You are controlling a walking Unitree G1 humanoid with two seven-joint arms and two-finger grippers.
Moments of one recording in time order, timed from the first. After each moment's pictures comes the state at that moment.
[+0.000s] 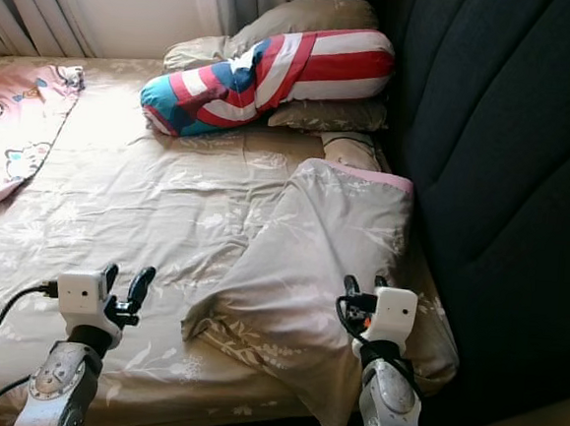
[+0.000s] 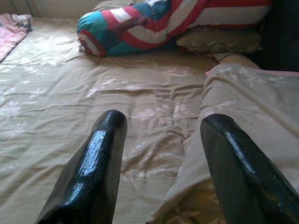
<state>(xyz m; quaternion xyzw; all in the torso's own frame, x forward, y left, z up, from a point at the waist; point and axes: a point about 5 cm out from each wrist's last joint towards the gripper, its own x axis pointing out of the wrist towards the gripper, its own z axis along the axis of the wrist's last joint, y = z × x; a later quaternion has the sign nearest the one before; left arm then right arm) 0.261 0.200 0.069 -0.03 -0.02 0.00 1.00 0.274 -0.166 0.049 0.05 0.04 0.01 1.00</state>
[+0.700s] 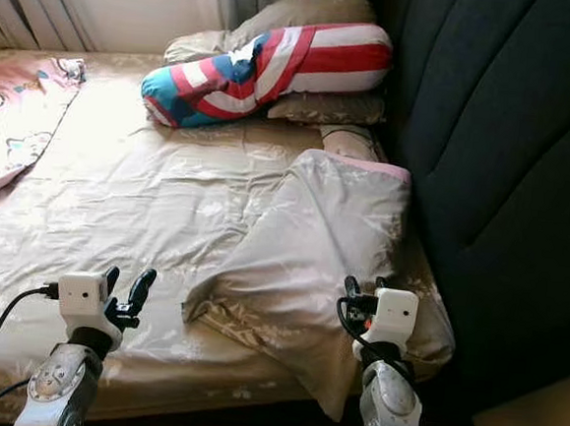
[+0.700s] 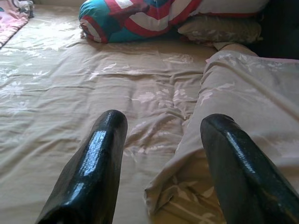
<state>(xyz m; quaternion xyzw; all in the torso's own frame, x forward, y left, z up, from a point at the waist) 0.259 0.200 0.066 -0.03 0.00 0.00 1.00 0.273 -0.166 0.049 0.05 0.04 0.01 1.00</state>
